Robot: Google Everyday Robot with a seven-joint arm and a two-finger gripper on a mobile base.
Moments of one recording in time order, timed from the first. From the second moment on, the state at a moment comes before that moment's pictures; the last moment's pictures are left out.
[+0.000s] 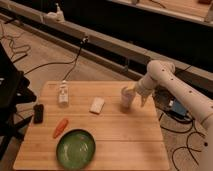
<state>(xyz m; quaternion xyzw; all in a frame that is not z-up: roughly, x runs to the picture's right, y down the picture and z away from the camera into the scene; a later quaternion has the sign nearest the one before) 0.185 0.073 0.849 -0.30 0.20 0.85 0.39</state>
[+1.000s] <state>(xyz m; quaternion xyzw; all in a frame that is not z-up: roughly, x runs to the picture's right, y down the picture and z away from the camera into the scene) 0.163 0.019 0.791 -0.33 0.12 0.83 0.43</state>
